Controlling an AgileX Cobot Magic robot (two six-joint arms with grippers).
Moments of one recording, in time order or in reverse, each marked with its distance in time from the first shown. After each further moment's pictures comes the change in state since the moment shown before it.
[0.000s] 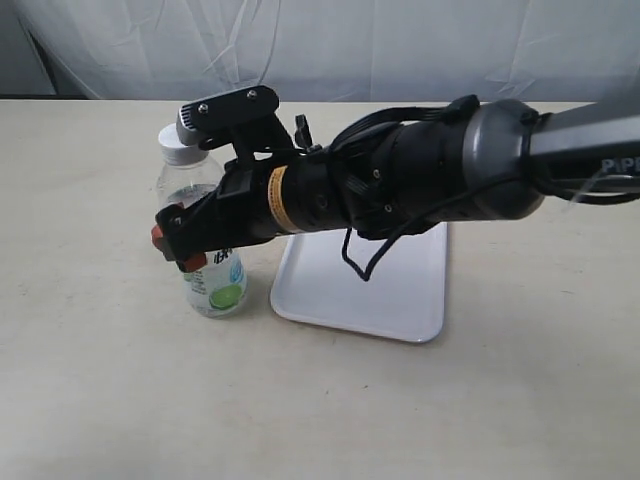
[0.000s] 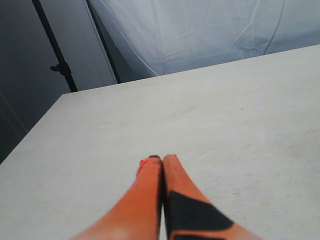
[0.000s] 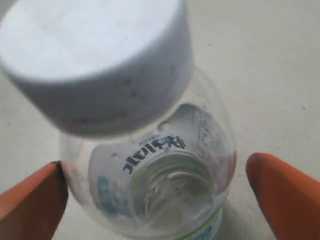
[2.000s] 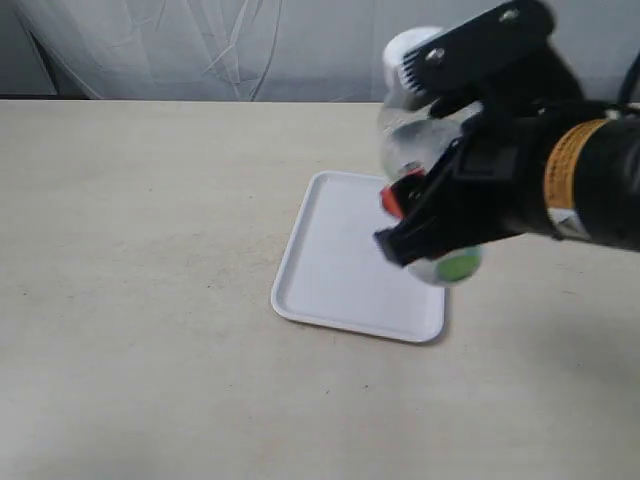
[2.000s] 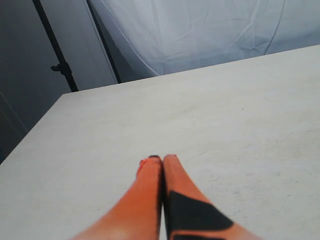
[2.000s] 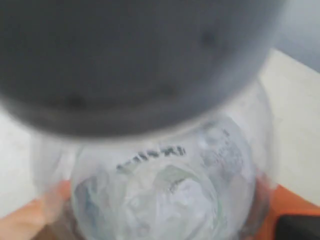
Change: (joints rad) left arm 0.000 0.000 0.000 0.000 0.000 0.000; right arm 0.065 -0.751 0.350 0.680 0.721 -0.831
